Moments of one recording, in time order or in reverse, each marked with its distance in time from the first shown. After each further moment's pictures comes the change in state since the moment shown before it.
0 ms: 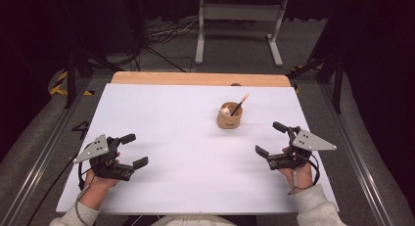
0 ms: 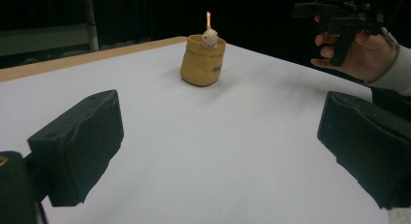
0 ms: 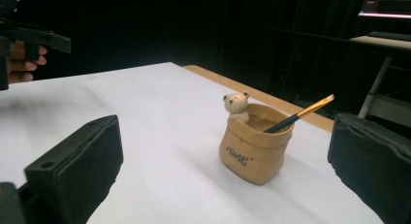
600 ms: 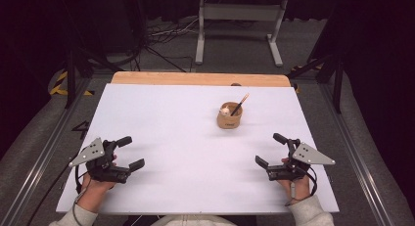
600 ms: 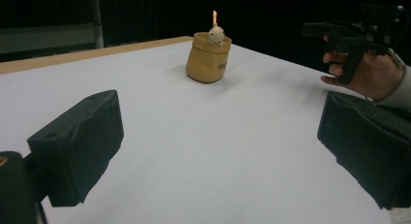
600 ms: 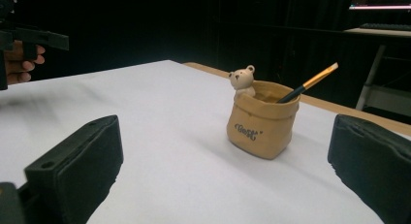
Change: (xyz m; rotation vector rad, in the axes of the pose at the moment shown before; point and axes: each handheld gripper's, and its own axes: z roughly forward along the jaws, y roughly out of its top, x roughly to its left) left arm 0.002 -0.011 -0.008 -0.016 0.022 -0.022; right arm 0.015 -0.032 -0.011 -0.023 -0.033 0.046
